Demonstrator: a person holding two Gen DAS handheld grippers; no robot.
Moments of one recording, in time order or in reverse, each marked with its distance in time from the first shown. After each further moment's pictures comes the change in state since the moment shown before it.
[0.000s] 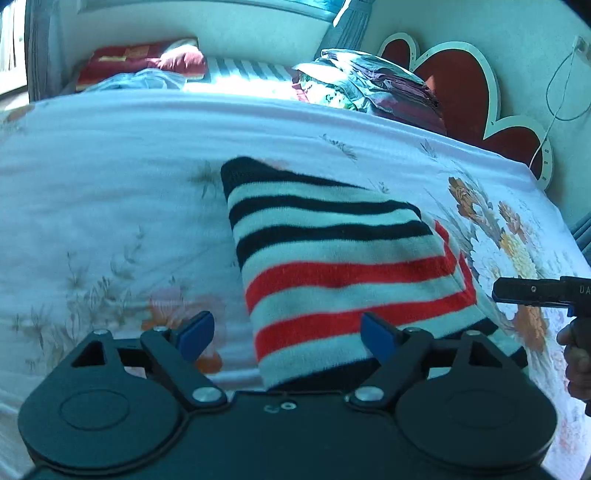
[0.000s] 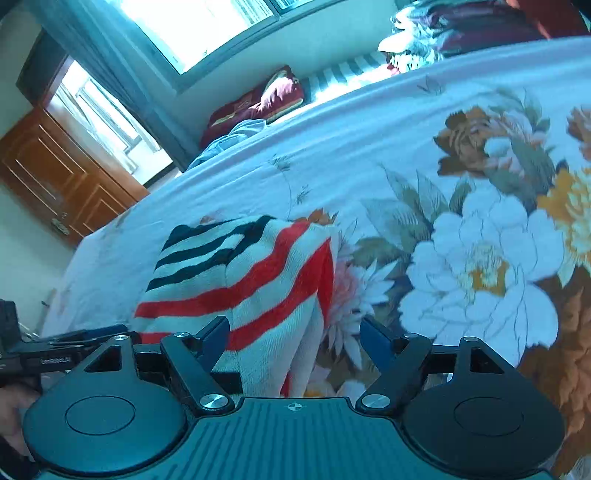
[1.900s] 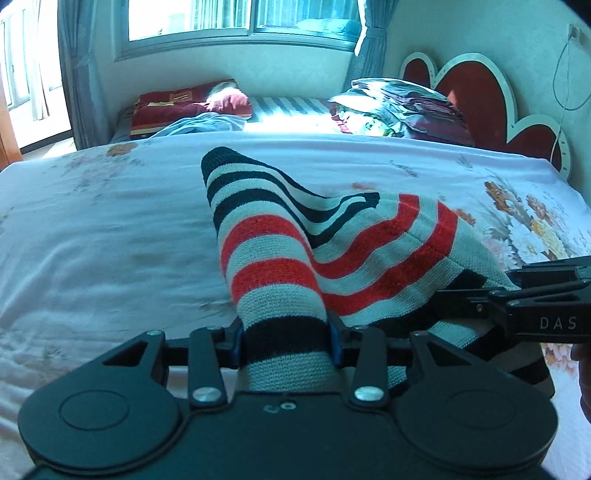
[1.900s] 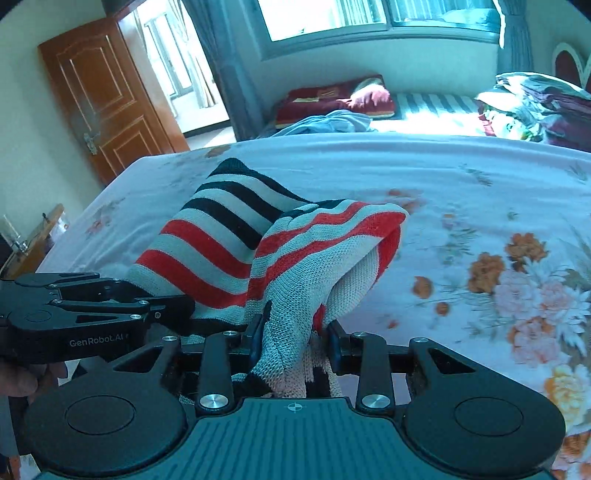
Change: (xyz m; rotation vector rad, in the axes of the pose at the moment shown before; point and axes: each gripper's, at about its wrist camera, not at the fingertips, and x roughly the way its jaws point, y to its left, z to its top) left arm -0.112 0.093 -0.041 0.105 -0.124 0.183; right arm 0.091 0.259 -0.080 -0.365 -0.001 -0.067
